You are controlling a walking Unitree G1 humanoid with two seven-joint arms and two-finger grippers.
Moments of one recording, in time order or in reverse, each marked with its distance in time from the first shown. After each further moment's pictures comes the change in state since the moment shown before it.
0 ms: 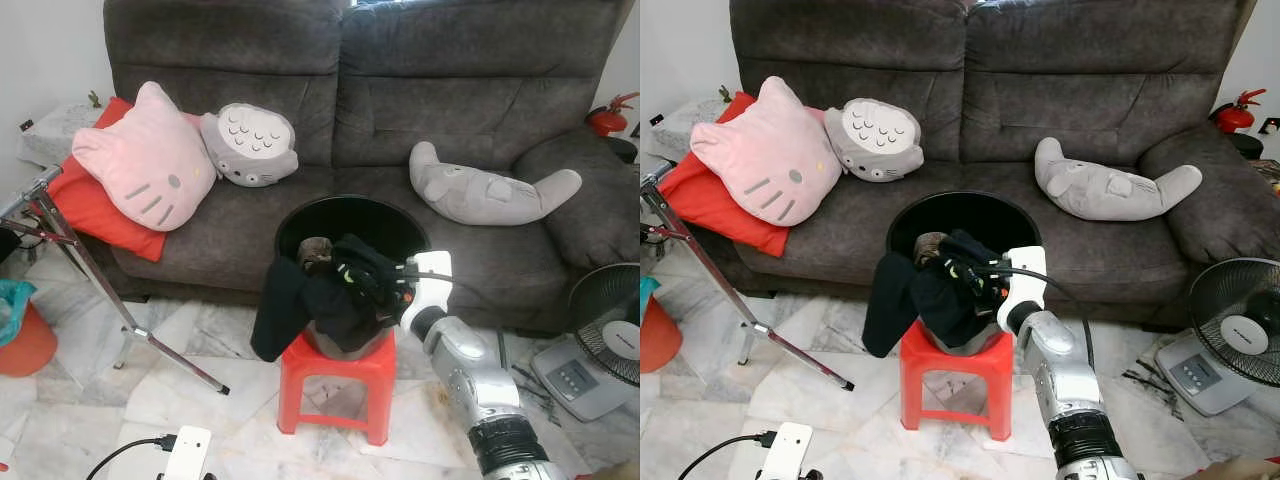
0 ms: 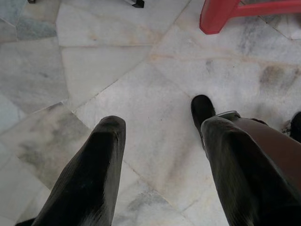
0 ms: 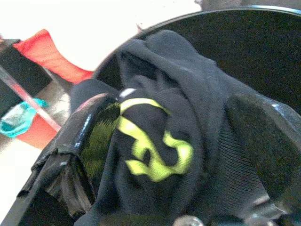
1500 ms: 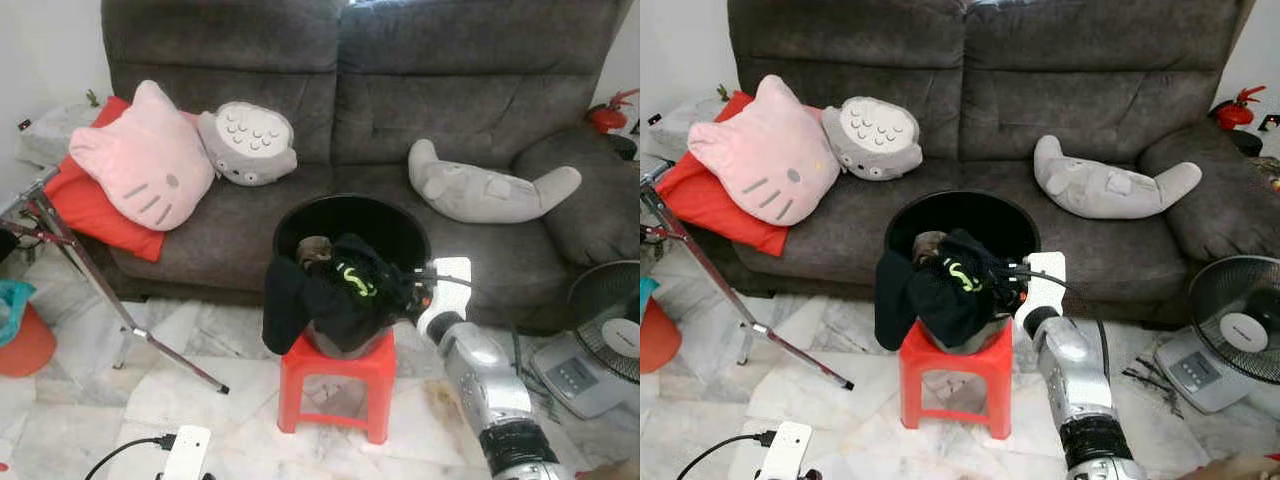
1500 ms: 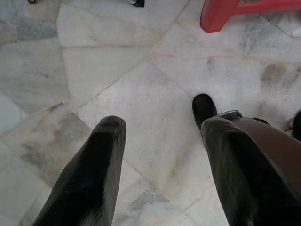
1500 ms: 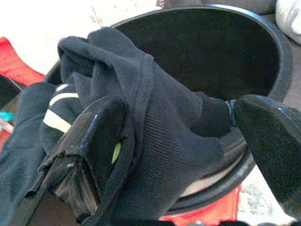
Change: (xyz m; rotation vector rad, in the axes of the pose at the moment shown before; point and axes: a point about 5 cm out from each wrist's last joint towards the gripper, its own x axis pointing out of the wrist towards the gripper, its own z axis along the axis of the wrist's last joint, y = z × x) left arm 0.000 0.001 0.000 0.006 0.004 0.002; right arm -0.009 -0.026 -0.006 -0.003 -0.014 -0.159
